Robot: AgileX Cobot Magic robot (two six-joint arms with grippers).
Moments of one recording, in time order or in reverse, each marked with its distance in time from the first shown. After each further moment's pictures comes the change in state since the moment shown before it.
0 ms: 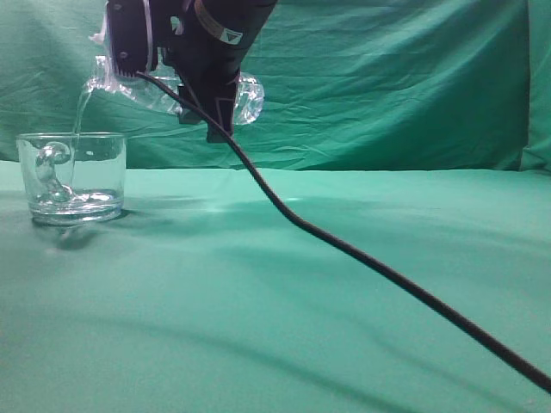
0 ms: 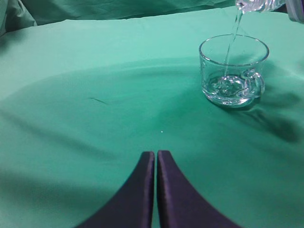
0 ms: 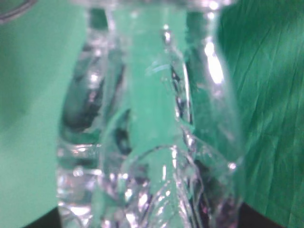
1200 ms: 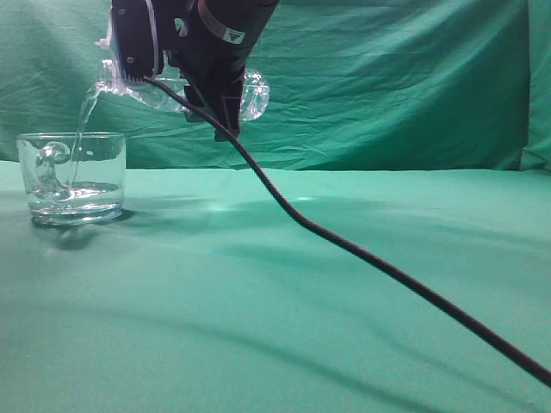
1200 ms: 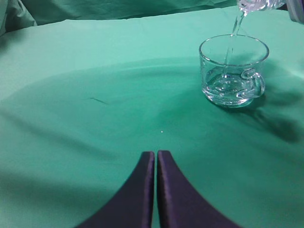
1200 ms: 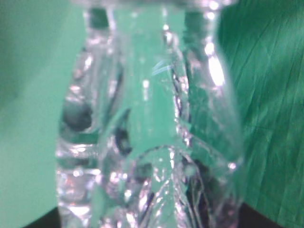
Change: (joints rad) left arm 0.000 0.000 0.000 0.000 0.000 0.000; right arm 0.002 0.000 -0.002 0.002 0.032 -0.042
